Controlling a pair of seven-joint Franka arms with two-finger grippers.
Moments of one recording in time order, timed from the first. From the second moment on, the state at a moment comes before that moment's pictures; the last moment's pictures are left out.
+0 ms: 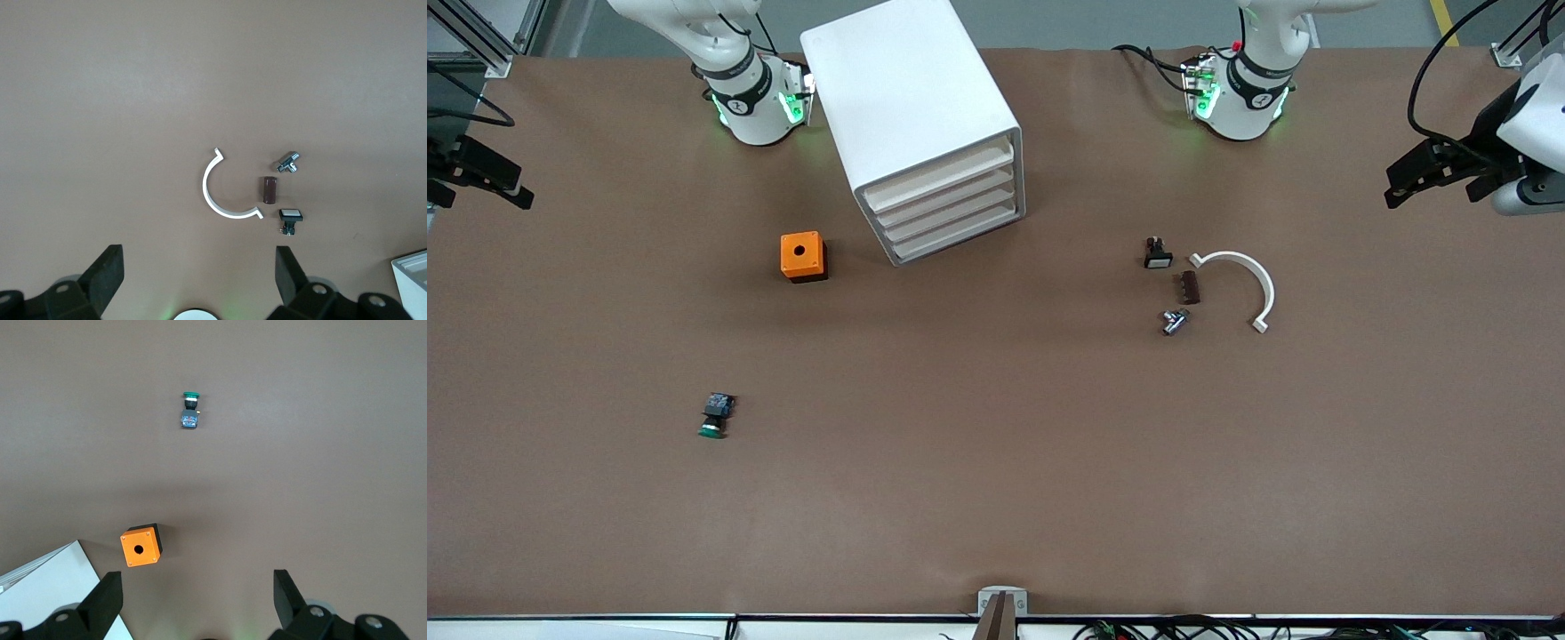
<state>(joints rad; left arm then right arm) 0.00 -0.10 -0.08 -1.64 0.01 1.51 -0.13 0.02 -0.10 -0.11 -1.61 0.02 1.49 -0.05</state>
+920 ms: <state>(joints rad) -0.01 0.00 -0.08 -1.63 0.01 1.52 -0.13 0.02 -0.10 -0.11 -1.61 0.02 1.49 -0.05</state>
